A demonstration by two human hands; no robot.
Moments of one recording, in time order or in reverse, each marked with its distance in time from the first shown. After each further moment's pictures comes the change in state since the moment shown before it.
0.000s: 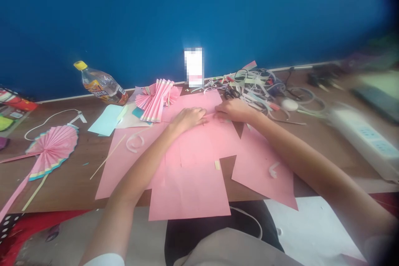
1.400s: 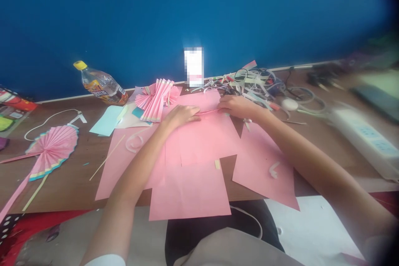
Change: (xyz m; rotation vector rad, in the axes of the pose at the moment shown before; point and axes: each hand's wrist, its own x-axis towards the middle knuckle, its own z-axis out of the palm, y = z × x) left_hand -0.006 -0.035 0.006 -0.013 0.018 0.043; right_hand -0.003 0.012 -0.010 0.127 0.021 -0.095
